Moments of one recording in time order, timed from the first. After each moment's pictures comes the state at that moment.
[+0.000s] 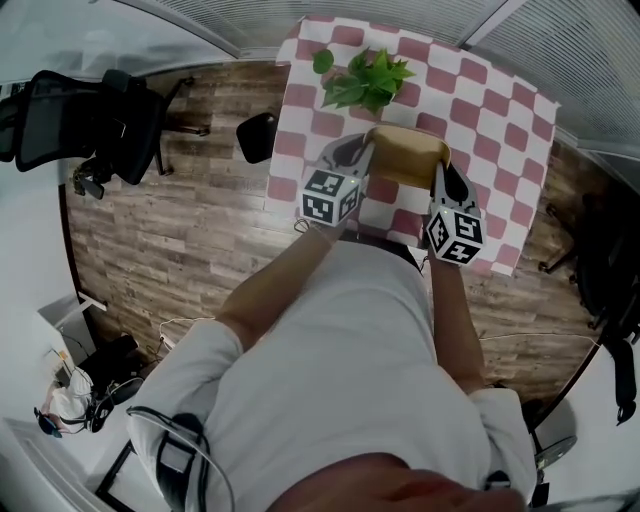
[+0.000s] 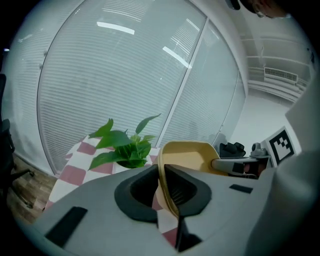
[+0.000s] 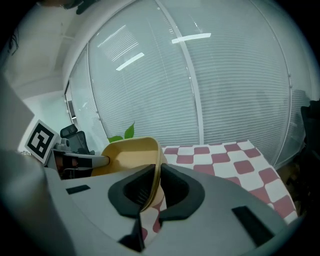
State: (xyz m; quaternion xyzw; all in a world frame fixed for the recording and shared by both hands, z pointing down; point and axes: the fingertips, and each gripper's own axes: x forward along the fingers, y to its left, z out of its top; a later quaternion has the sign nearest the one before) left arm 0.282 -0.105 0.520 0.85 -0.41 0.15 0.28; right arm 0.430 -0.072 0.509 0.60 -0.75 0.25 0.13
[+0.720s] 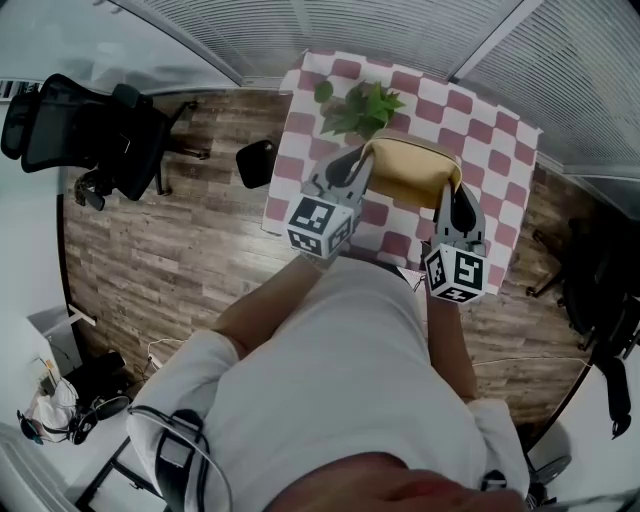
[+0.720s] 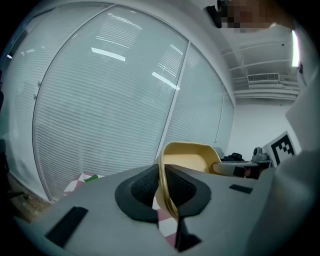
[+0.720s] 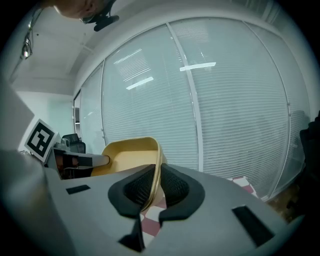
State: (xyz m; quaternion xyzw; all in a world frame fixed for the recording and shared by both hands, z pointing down) left arm 0.290 -0.116 0.381 0.89 -0.42 0.05 0.19; right arm 0.438 -0.075 0.373 0.63 -0.77 0.13 0.07
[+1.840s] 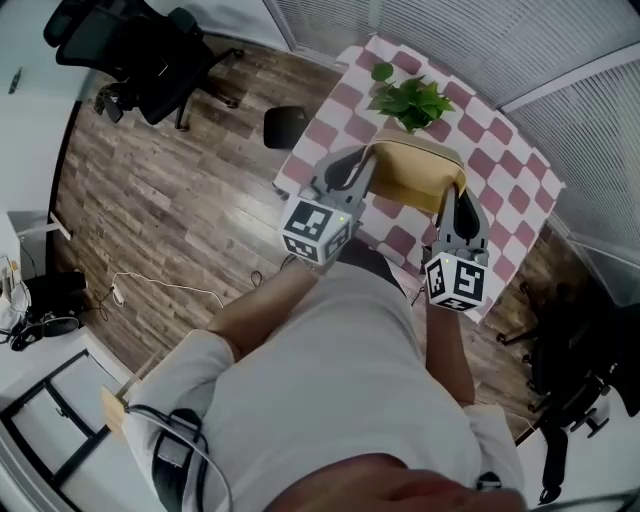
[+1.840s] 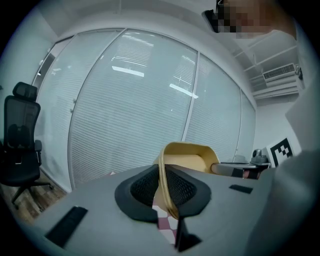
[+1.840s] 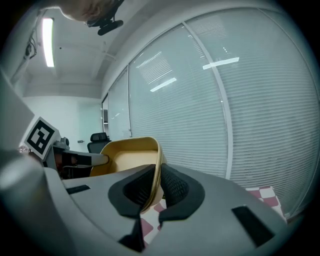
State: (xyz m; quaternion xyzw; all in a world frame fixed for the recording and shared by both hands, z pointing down) left arm 0.229 -0.052 0.369 0.82 -0.55 0.02 0.18; right arm 0.383 -0.059 0.365 0.50 -0.86 0.10 0.07
